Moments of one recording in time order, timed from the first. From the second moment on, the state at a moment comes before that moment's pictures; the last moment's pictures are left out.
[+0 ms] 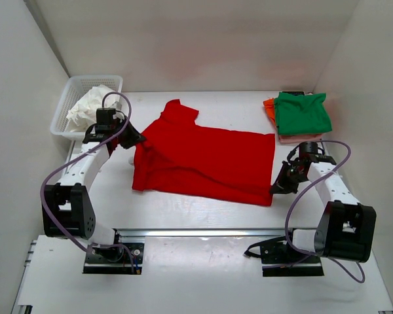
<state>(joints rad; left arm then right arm) -0.04 1.45 1.06 -0.32 0.30 -0.59 -0.15 1.27 0.78 -0.84 -0.38 0.31</state>
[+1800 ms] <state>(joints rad) -0.22 0.98 0.50 -0.40 0.09 -0.49 0.03 1.30 0.64 -0.65 -0.19 0.37</state>
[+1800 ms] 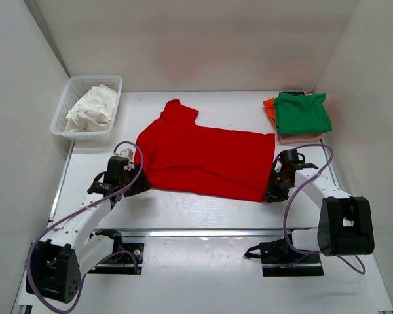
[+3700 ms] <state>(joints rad) -0.18 1.17 0.79 -0.47 0.05 -0.15 -0.22 1.60 0.99 -0.76 -0.23 0.15</state>
